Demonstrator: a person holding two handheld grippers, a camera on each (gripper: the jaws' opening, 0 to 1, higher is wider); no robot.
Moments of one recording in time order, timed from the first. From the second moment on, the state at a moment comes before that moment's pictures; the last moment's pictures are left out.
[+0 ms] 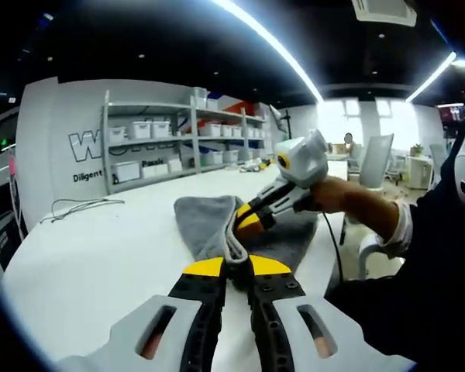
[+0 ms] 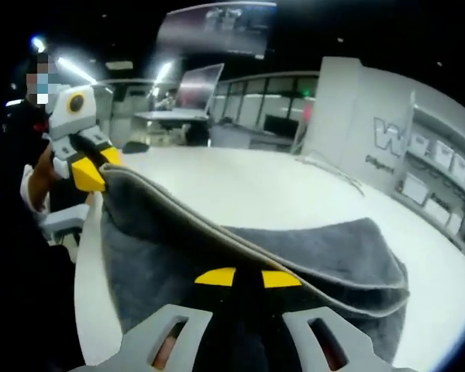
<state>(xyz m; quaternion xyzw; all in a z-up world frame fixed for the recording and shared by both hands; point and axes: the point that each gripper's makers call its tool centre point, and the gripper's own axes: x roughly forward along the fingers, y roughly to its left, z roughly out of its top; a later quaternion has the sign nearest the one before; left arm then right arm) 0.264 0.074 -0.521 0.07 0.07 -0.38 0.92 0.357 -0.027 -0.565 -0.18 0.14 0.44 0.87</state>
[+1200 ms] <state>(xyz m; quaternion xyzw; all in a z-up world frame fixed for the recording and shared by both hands) 0.260 0.077 -0.522 0.09 0.06 -0.38 0.92 0.417 -0.115 -0.573 -0.38 0.15 0.31 0.86</state>
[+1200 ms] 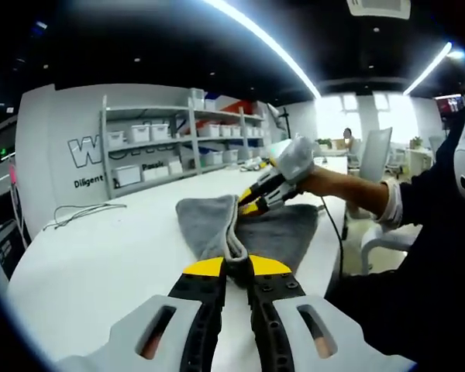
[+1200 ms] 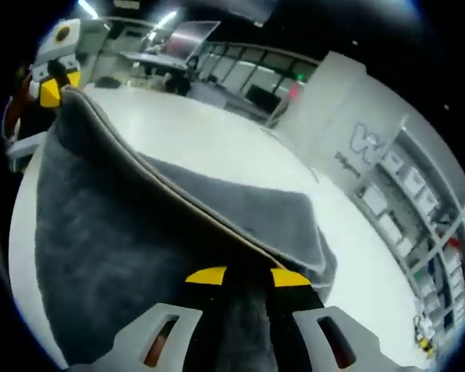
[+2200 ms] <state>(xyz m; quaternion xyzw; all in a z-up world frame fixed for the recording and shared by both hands) 0.261 0.074 -0.522 0.10 0.06 -0.38 0.92 0.454 -0.141 -0.563 -0.70 0.04 0.30 0.64</state>
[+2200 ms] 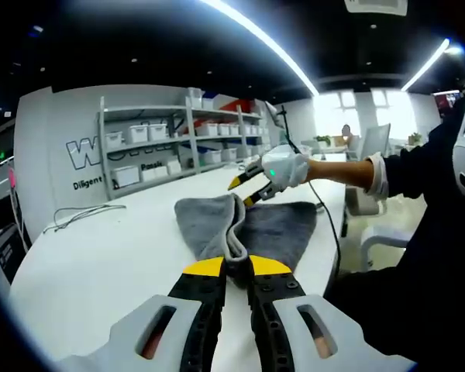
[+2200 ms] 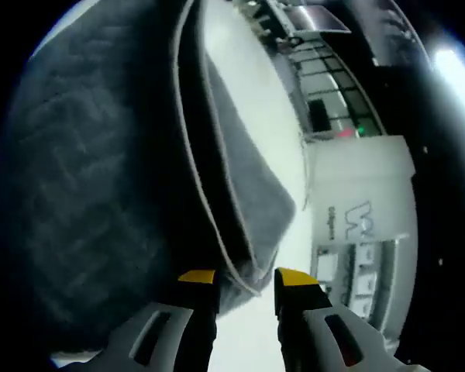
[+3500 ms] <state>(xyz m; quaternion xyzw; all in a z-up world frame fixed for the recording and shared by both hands) 0.257 0.067 -0.523 0.09 0.07 -0.40 0.91 0.466 -0.139 -0.571 -0.84 -0.10 0.36 0.38</state>
